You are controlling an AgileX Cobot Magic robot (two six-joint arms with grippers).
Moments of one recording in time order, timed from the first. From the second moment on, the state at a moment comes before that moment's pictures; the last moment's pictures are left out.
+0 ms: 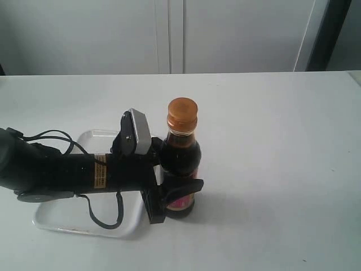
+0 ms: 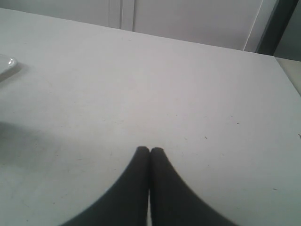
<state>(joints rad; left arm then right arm) -0.56 1.91 -0.75 0.98 -1.05 -0.35 0.15 0.01 -0.01 0.02 0.35 -0.11</state>
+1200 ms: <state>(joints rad) -0.56 1.91 -0.76 0.99 -1.05 -0.34 0.15 0.01 -0.01 0.09 -0.11 0.05</state>
